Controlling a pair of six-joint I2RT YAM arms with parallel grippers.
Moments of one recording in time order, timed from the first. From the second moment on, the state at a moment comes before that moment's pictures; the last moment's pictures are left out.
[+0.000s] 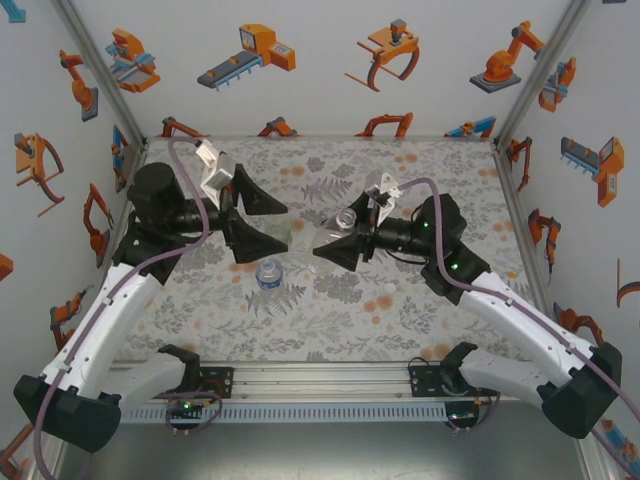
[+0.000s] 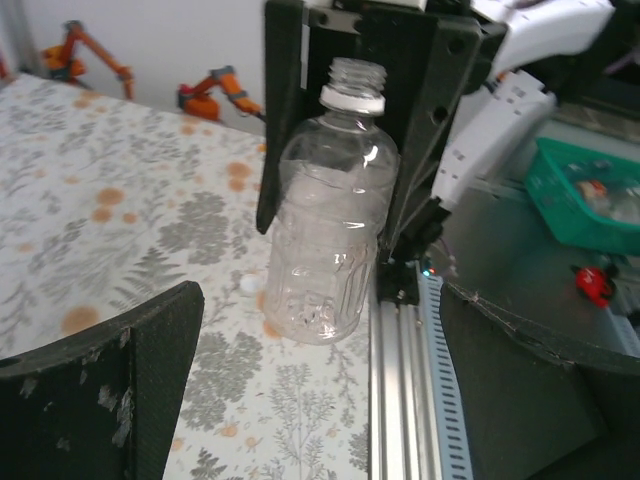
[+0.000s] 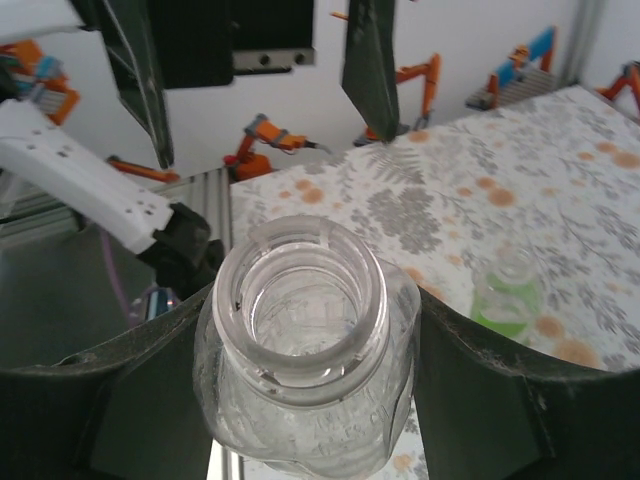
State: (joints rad) left arm -0.42 1.03 1.07 -0.06 1.15 -0.19; right arm 0.70 1.03 0.91 0.22 -0.73 0.23
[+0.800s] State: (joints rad) left arm -0.73 1.27 1.20 -0.12 1.23 -0.15; right arm 0.73 0.97 0.95 0.31 -0.80 0.28
